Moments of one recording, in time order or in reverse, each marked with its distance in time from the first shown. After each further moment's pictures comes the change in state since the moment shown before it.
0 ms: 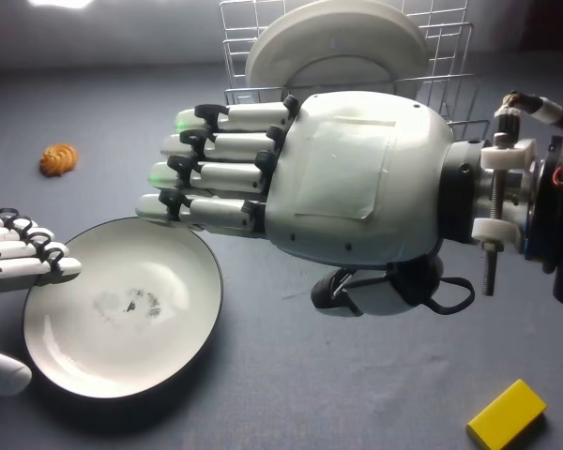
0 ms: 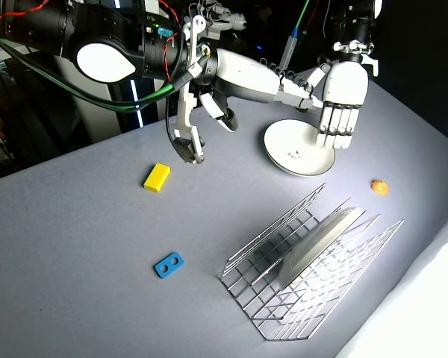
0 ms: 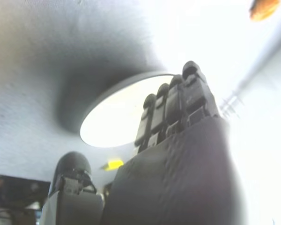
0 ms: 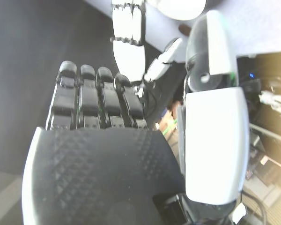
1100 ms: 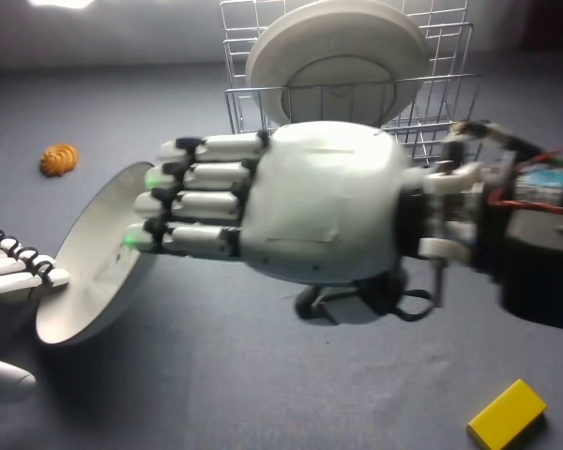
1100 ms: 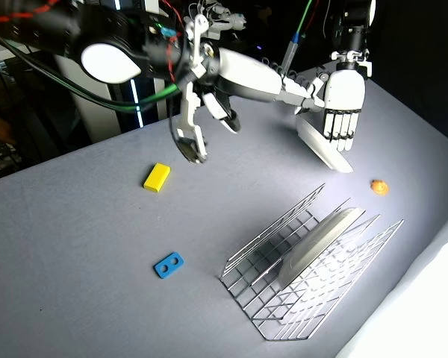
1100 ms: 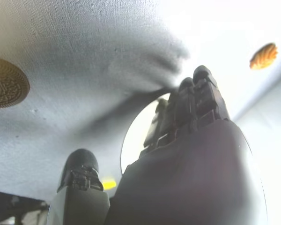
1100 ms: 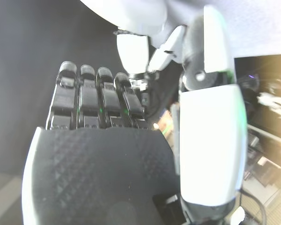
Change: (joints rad) left arm 0.062 -0.046 0.011 -0.085 0.089 0.008; right arm -0.020 -0.123 0.101 0.000 0.005 -0.029
